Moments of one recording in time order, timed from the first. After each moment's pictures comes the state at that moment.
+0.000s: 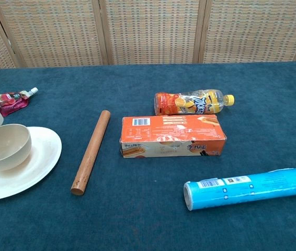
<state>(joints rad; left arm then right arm) -0.49 -1.00 0.03 -1.72 1.39 1.09 0.32 0.06 -1.11 0.10 -1.56 -1.43 1.45 0.10</state>
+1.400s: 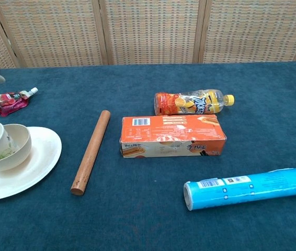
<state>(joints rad) -0.41 -1.16 -0.01 -1.65 1.43 1.23 0.19 0.06 -1.11 0.10 -1.56 -1.45 1.47 0.10</state>
